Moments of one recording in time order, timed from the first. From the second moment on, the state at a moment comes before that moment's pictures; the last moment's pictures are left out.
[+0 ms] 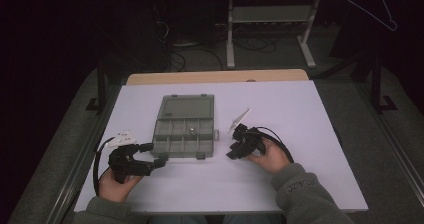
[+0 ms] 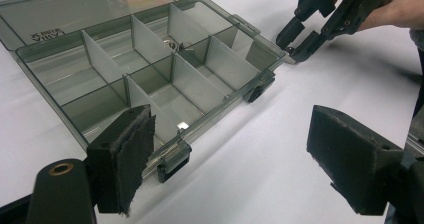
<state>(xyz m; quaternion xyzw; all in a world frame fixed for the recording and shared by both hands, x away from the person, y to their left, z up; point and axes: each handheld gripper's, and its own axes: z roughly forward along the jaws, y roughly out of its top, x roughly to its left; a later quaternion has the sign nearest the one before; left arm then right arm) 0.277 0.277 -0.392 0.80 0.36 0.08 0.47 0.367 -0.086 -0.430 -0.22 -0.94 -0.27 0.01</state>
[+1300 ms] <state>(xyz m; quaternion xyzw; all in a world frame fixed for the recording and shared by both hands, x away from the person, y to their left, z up) 0.277 0.278 -0.392 0.80 0.37 0.08 0.47 0.368 -0.090 -0.428 -0.22 -0.93 -0.27 0.02</state>
